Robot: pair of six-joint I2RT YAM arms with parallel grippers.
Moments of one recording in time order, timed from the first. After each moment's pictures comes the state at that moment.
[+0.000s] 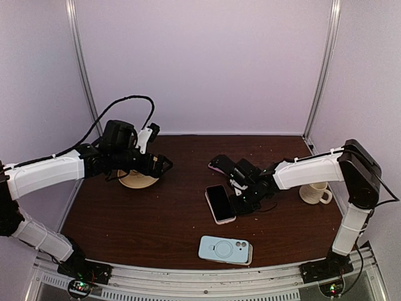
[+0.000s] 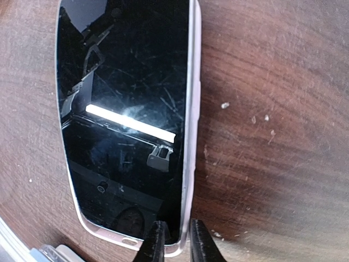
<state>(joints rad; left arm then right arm) -0.64 1.35 1.00 -0.23 0.11 -0.13 0.83 1.80 1.07 -0.46 -0.07 0.55</state>
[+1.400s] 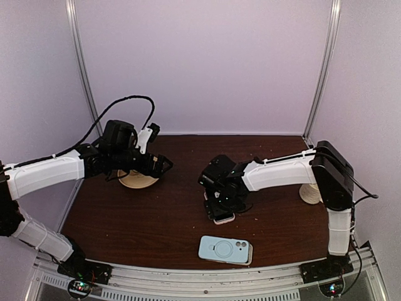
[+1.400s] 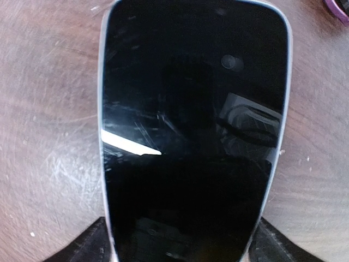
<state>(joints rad) -0.64 1.35 1.00 -0.23 0.11 -0.13 0.98 2.03 1.41 -0.69 0.20 0.64</state>
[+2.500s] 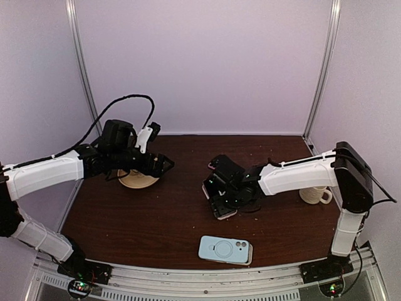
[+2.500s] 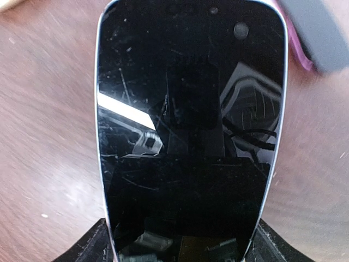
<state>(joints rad) -0.64 1.34 0.99 -0.20 0.16 -0.13 1.00 1.87 1.23 -0.49 0.26 0.52</state>
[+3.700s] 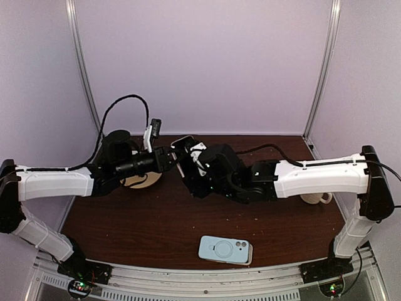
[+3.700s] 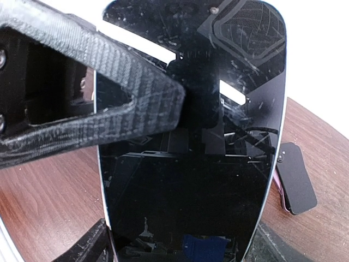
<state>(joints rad) -0.73 1.38 0.80 0.45 0.32 -0.58 1.17 1.71 1.32 -0.17 0.48 0.24</state>
